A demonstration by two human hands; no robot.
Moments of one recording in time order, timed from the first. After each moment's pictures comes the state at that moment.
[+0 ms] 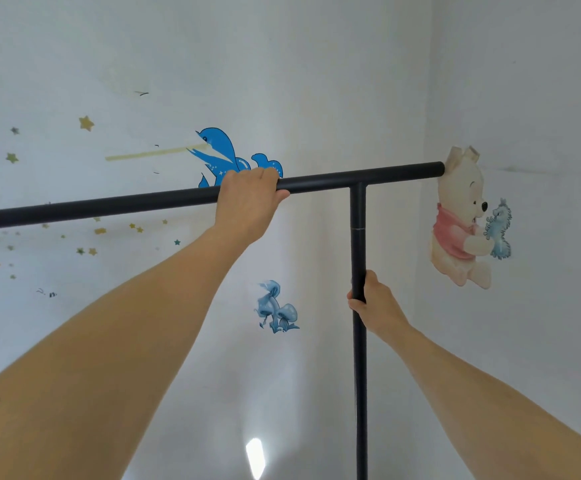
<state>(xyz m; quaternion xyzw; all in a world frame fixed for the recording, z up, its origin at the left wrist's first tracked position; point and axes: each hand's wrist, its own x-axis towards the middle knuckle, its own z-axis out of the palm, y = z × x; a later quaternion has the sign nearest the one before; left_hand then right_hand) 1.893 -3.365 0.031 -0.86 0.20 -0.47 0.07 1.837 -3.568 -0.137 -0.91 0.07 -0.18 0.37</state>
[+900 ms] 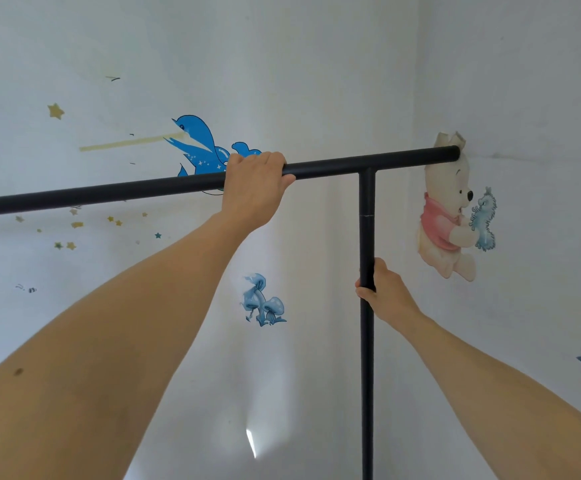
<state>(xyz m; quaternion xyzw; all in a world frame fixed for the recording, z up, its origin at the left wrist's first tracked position) 1.913 -3.412 0.028 -0.84 0.23 -0.49 0.00 1.837 -3.619 -0.139 -0.91 0.06 -0.19 0.36</state>
